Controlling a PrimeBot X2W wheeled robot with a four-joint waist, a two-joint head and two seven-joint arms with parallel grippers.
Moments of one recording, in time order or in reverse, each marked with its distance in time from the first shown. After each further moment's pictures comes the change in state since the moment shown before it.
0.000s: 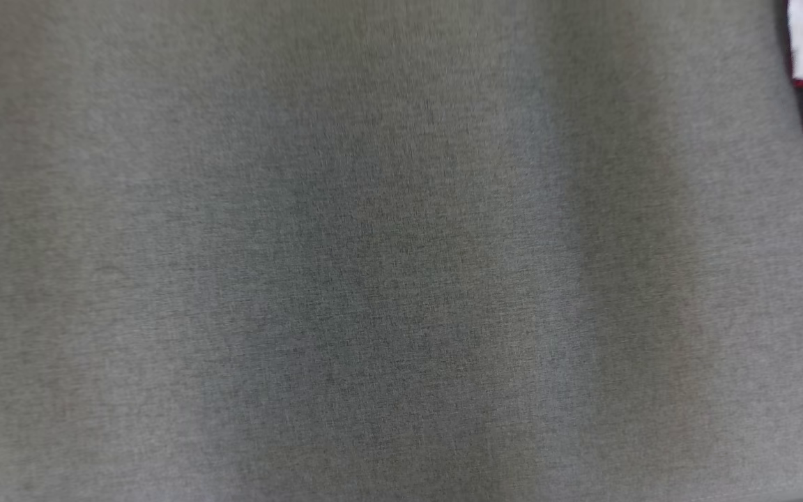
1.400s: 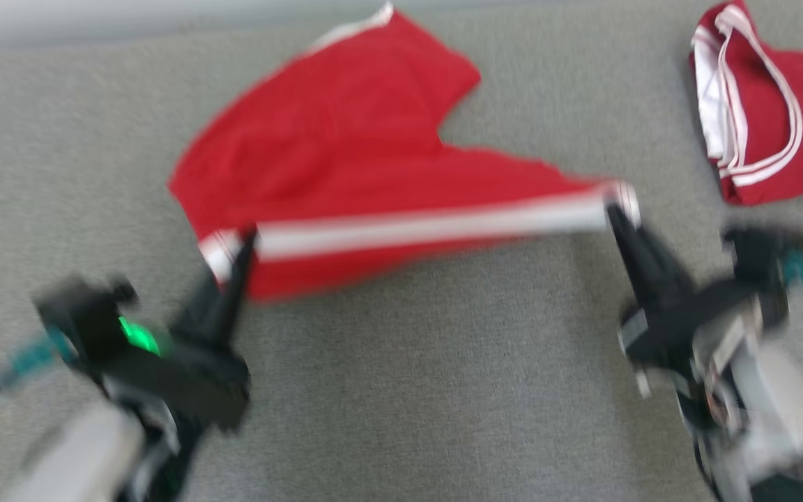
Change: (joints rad) left arm 1.386 0.119 -0.004 -0.714 -0.088 0.150 -0.178; right arm 1.349 -0.230 0.343 -0.638 0.389 0.000 0.043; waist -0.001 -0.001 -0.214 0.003
